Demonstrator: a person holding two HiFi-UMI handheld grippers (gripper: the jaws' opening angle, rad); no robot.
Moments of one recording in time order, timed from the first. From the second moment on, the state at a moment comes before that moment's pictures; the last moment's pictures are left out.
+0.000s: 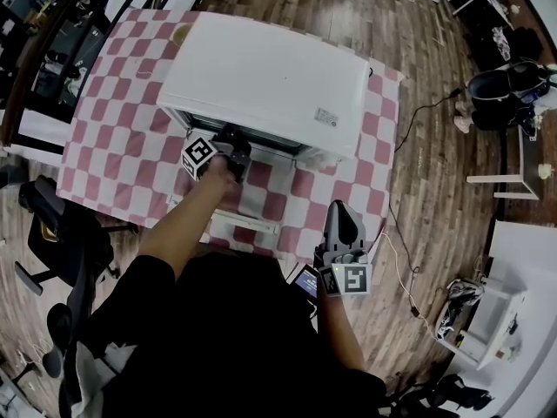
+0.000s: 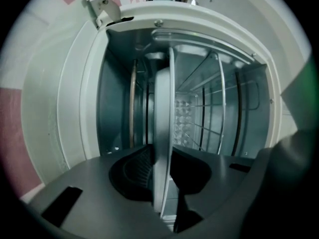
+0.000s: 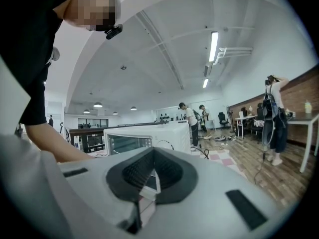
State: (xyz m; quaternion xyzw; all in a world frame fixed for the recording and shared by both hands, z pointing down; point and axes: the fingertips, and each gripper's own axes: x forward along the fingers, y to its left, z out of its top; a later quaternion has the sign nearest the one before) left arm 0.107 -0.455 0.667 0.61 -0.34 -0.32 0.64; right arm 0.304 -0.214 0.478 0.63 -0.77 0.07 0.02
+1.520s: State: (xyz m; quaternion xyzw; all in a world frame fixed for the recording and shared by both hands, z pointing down) left arm 0.022 -0.229 0.642 0.55 -0.33 -0.31 0.70; right arm 0.254 -0.240 0.490 0.59 -0.81 0.08 0.01
